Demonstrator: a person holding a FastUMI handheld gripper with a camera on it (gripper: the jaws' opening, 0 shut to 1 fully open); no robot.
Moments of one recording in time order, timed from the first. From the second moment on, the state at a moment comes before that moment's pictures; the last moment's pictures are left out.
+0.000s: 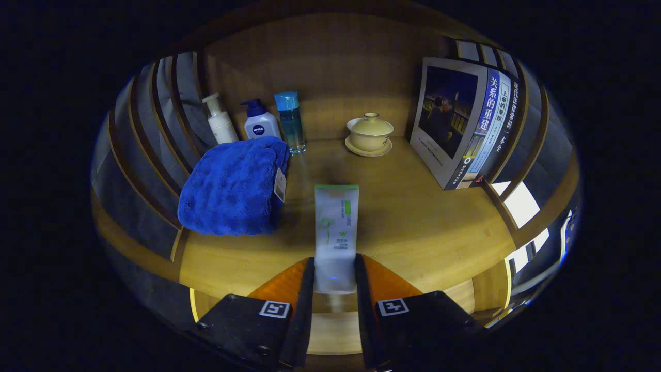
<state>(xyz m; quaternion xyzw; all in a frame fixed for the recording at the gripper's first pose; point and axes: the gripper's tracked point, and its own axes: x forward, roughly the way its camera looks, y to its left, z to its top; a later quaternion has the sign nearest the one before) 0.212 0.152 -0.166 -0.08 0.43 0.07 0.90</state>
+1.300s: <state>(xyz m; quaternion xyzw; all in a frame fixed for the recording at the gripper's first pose) 0.037 0.108 -0.067 -0.02 0.16 0.14 0.98</state>
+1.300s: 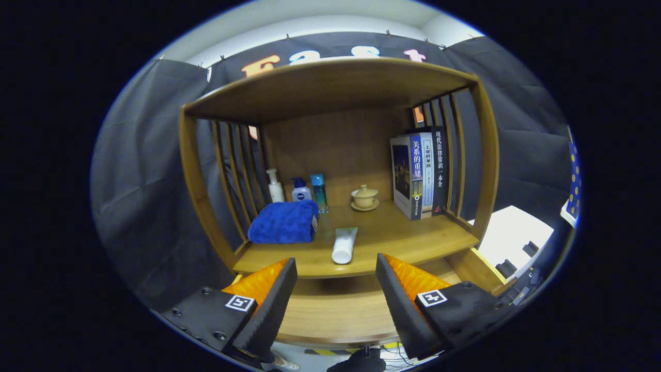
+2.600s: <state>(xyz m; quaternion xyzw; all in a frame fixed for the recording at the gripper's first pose) -0.040 0.078 -0.202 -0.09 0.13 0.12 0.98</state>
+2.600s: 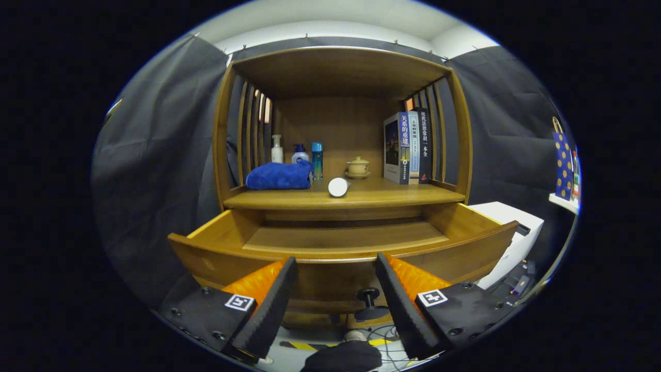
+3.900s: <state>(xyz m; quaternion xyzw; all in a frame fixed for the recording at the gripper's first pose) 0.023 0.097 -0.208 -0.07 0.15 0.11 0.98</state>
